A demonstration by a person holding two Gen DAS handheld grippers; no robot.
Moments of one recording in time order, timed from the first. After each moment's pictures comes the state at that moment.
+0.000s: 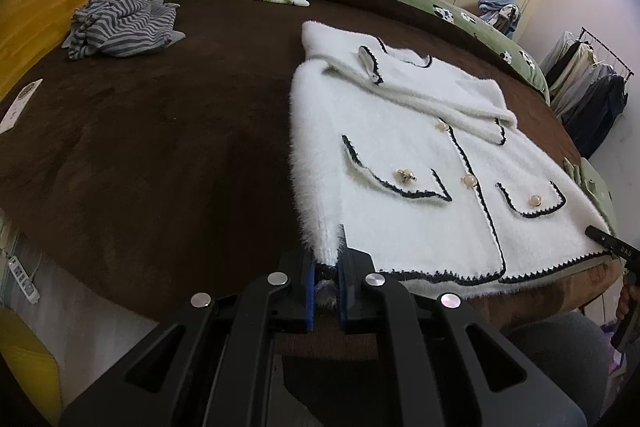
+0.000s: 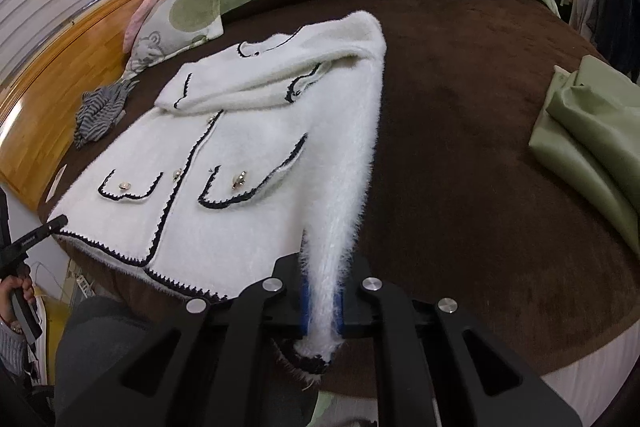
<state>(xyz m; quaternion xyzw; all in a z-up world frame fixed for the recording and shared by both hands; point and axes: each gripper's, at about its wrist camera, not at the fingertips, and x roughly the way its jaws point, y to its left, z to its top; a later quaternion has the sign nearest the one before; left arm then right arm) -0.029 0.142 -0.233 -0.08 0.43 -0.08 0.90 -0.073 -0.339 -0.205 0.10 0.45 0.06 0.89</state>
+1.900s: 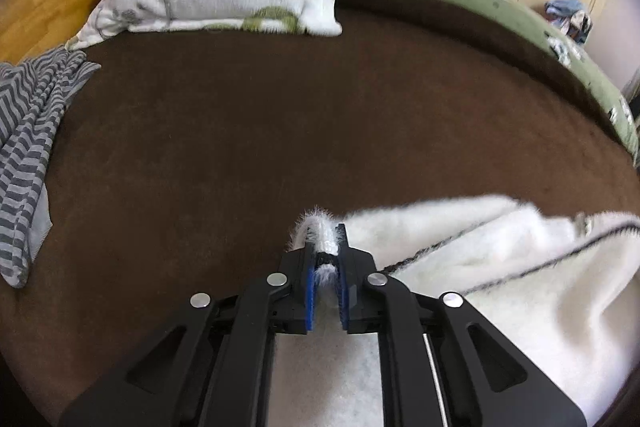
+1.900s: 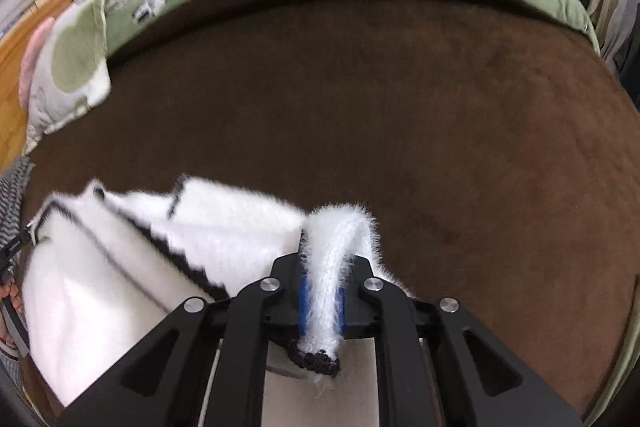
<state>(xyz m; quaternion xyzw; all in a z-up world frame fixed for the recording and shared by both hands) 0.423 0.127 -0.276 -0.04 0.46 0.00 0.89 0.388 -0.375 -0.245 0.07 0.50 -0.02 0.86</state>
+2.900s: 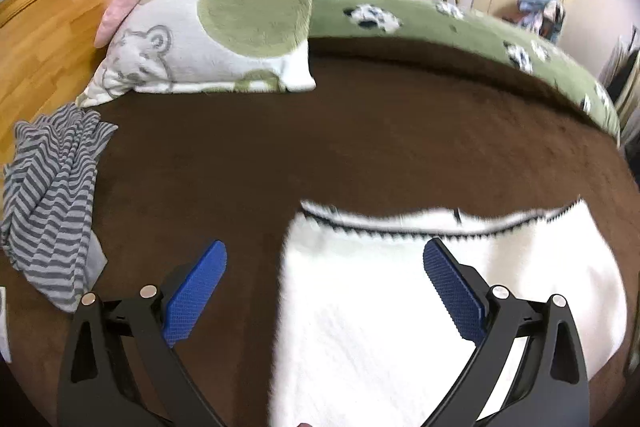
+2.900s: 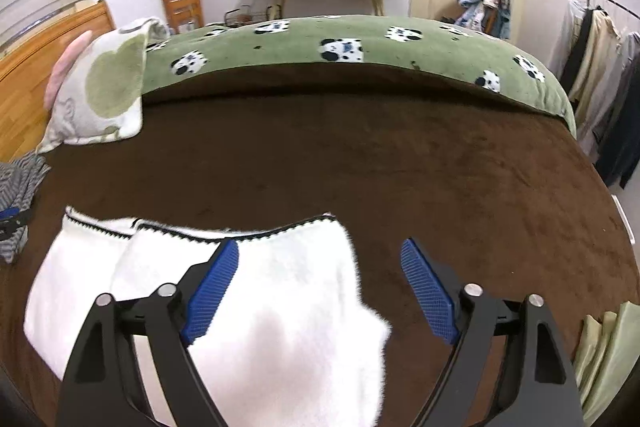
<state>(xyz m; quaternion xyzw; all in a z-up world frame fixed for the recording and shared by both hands) 0.382 0.108 -0.191 0.01 0.42 -0.03 0.91 0.342 -0.357 -0.147 0.02 0.38 -0.01 0.92</state>
